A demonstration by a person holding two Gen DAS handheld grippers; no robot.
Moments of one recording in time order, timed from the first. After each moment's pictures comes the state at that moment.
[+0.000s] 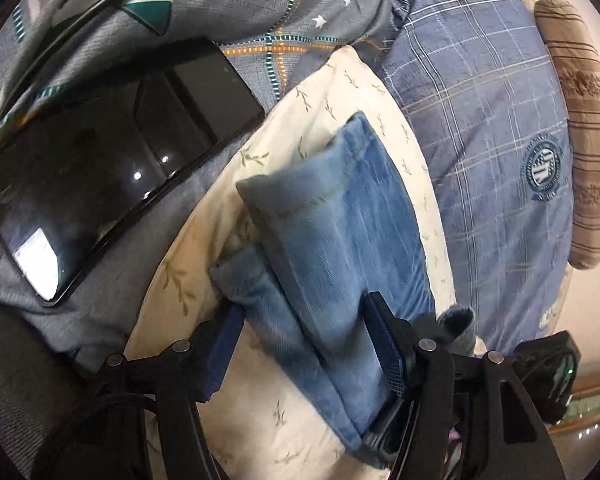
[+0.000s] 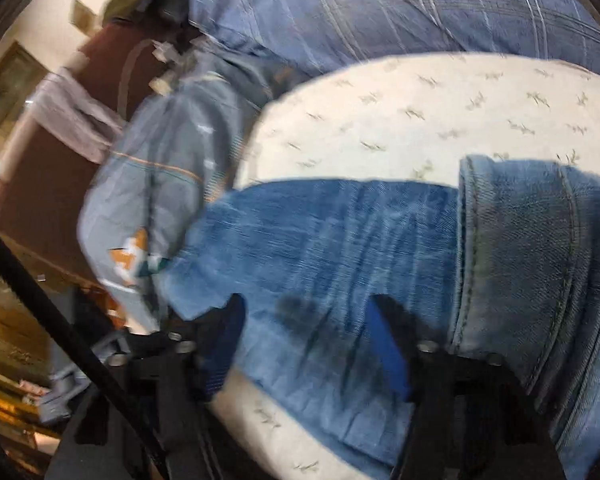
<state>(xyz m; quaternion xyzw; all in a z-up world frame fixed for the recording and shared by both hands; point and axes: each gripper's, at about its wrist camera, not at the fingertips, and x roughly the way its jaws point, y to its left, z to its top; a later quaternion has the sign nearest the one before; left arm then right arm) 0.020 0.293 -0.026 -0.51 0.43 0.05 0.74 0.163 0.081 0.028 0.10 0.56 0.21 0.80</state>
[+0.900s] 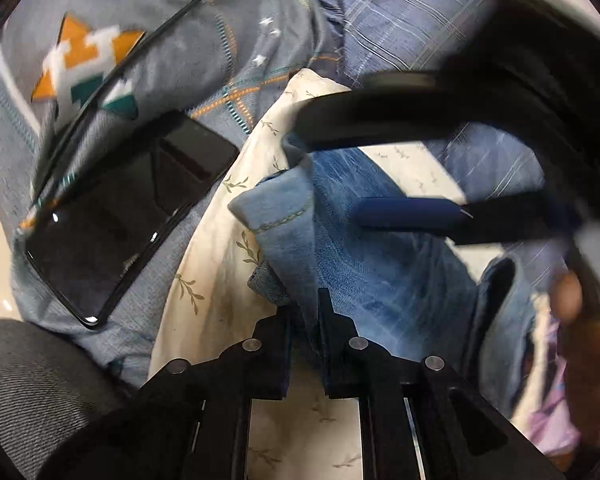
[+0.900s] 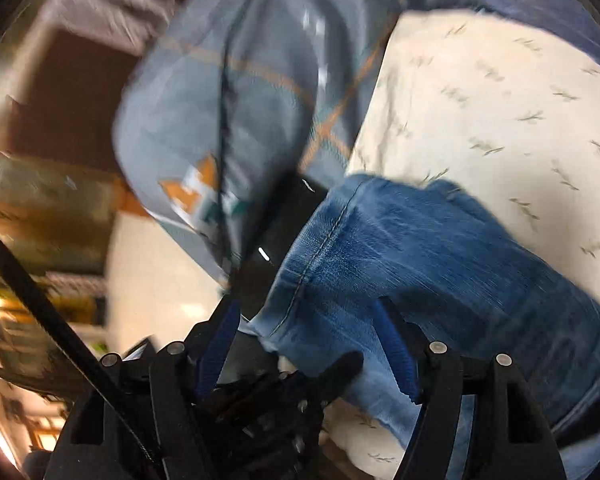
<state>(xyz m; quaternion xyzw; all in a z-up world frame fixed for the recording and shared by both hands) 0.003 0.233 0.010 -0.31 0.42 0.10 0.85 0.211 0.217 0.021 -0.01 0.71 0.34 0.62</state>
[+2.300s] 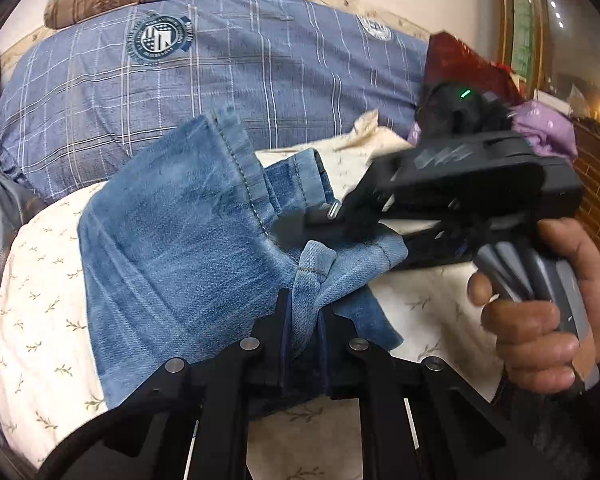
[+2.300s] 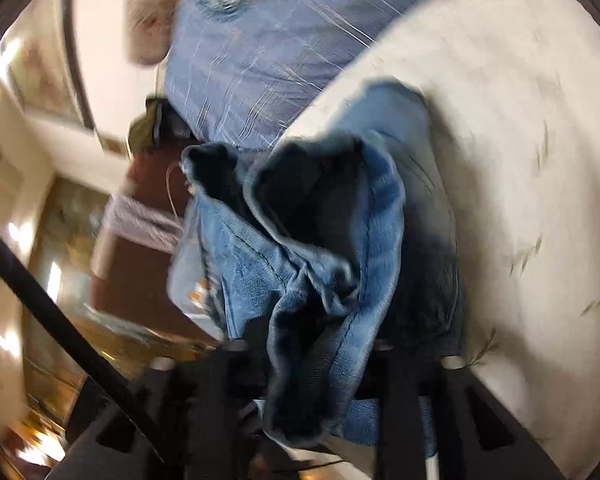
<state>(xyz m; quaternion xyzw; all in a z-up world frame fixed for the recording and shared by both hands) -0.093 -0.034 0.061 0.03 0.33 -0.22 0.92 0.069 -0.188 0.040 0.32 0.47 0.26 0.78</state>
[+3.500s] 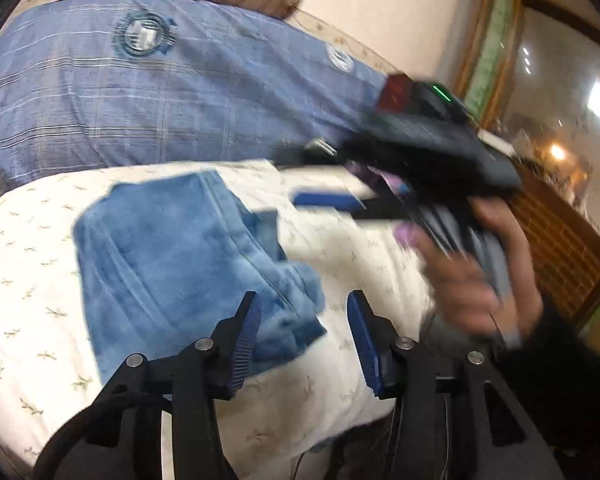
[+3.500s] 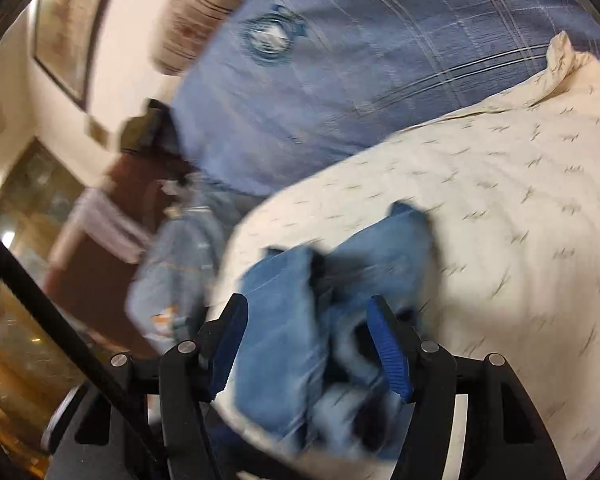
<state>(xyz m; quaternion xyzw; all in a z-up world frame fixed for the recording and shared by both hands) -0.091 0.028 0.098 -0.07 0.32 -0.32 0.89 0.049 -0.174 0.112 0.25 0.41 0.22 0.85</state>
